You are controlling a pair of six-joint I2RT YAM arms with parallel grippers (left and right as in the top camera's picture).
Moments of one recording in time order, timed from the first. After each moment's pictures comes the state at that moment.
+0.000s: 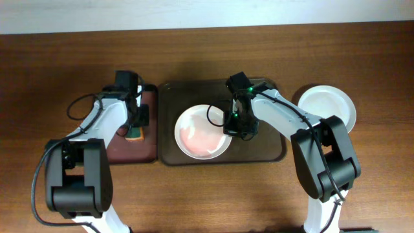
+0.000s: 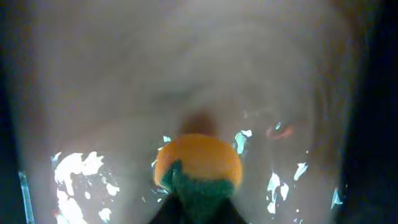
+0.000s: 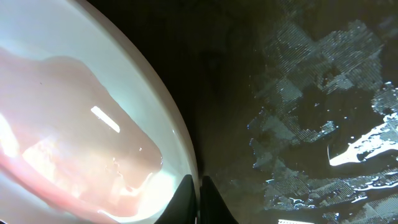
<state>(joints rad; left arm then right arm) -0.05 1.90 1.22 -0.63 -0.12 -0.05 0.41 2.04 1.38 -0.85 -0.26 0.50</state>
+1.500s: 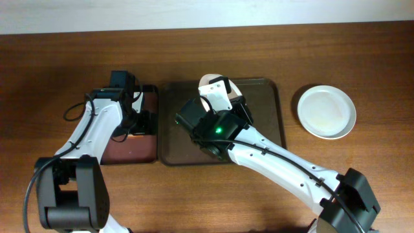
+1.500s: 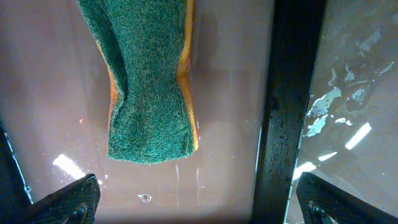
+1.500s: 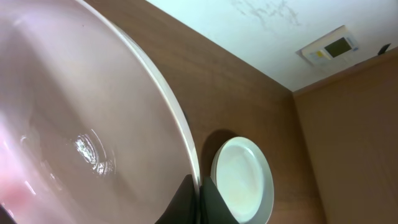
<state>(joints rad) -0.05 1.79 1.25 -0.92 0.02 -0.05 0.86 1.74 1.42 -0.91 1.06 0.39</state>
